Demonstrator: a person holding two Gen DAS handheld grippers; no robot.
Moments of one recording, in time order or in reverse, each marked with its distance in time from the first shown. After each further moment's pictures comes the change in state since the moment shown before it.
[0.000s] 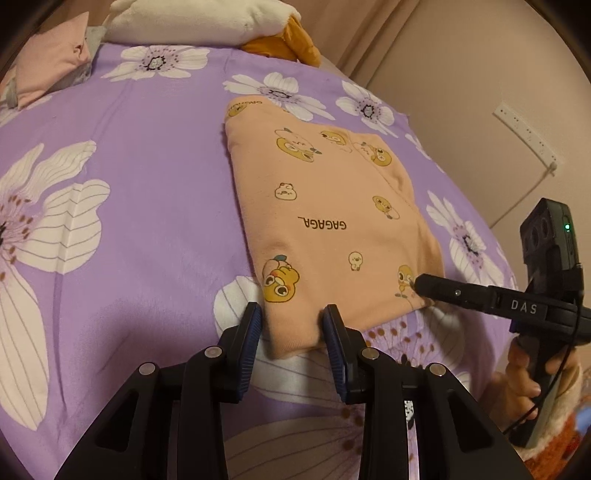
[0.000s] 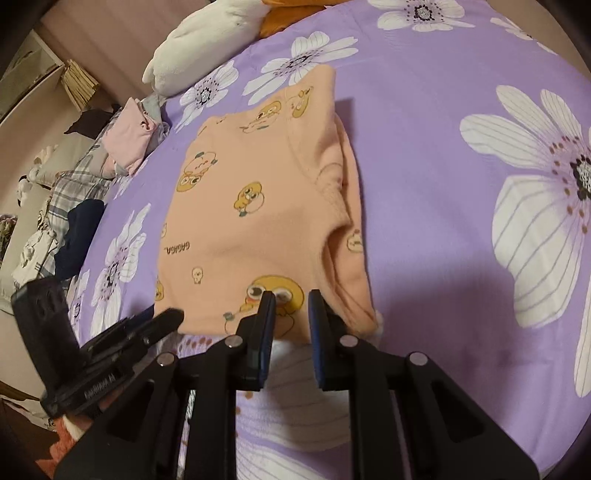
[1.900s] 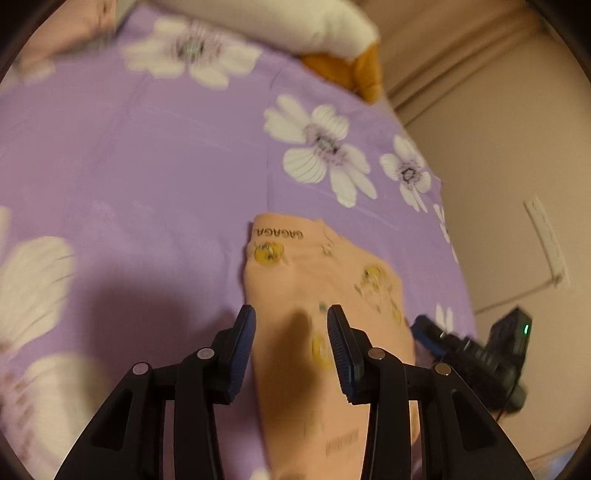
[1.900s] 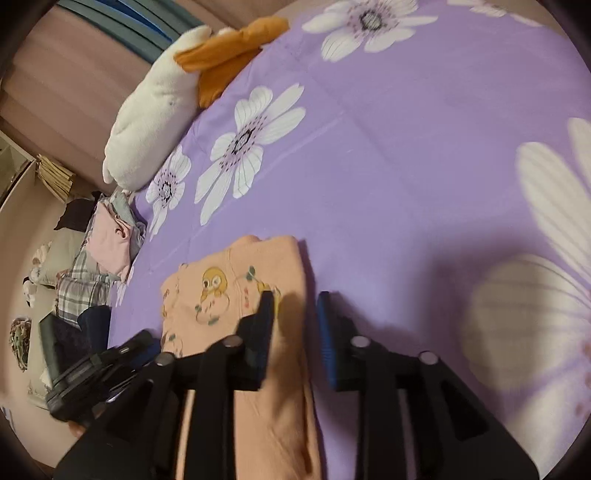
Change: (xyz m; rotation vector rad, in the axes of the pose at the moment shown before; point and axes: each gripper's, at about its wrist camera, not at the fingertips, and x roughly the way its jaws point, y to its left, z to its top) left arm 0.029 0.047 0.110 -0.242 -0.018 -0.026; right arm 0.030 -0.039 0.113 0.249 -0.131 0.044
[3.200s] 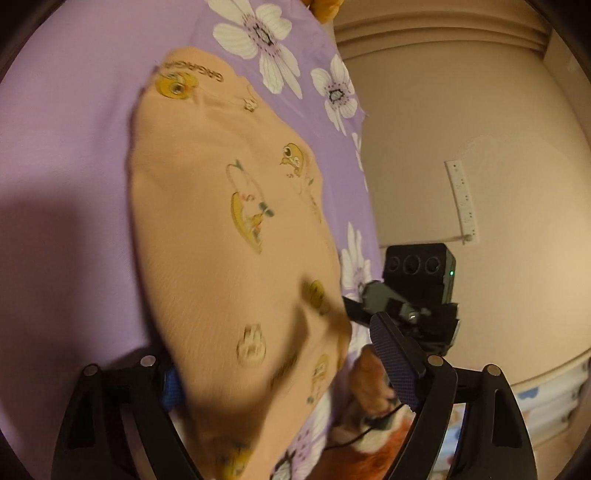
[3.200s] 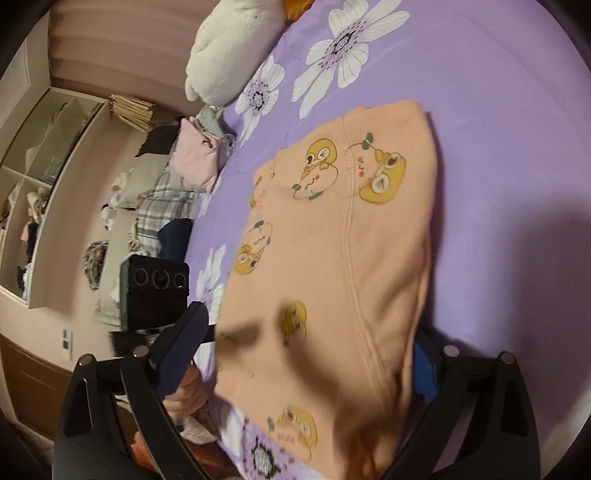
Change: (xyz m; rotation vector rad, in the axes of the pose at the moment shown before) left arm 0.070 0.007 -0.033 -0.127 0.357 -0.500; right arm 0.032 0.022 -0.047 -0.094 0.319 0.381
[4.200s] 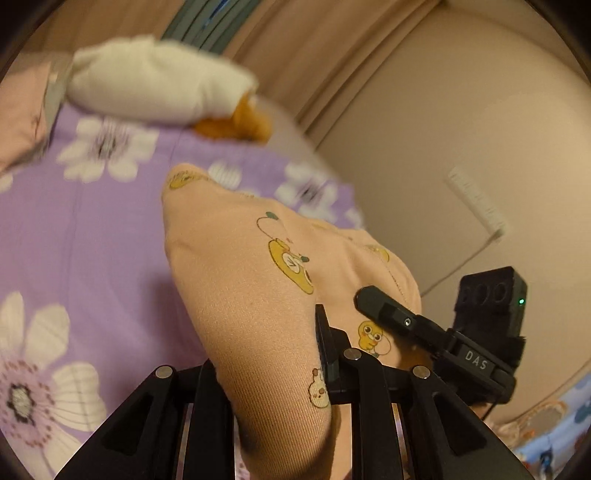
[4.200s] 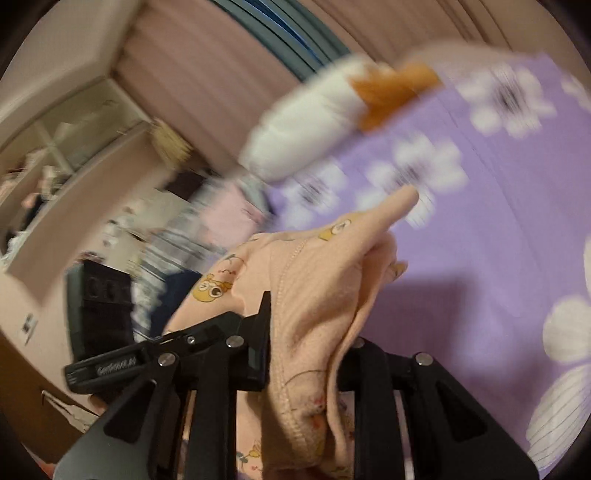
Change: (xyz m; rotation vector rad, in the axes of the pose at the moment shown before) left arm -0.103 -0.168 -0.059 0.426 -0.418 0.329; right arm -0.086 0.138 -0.011 -0.291 -0.394 -0.020
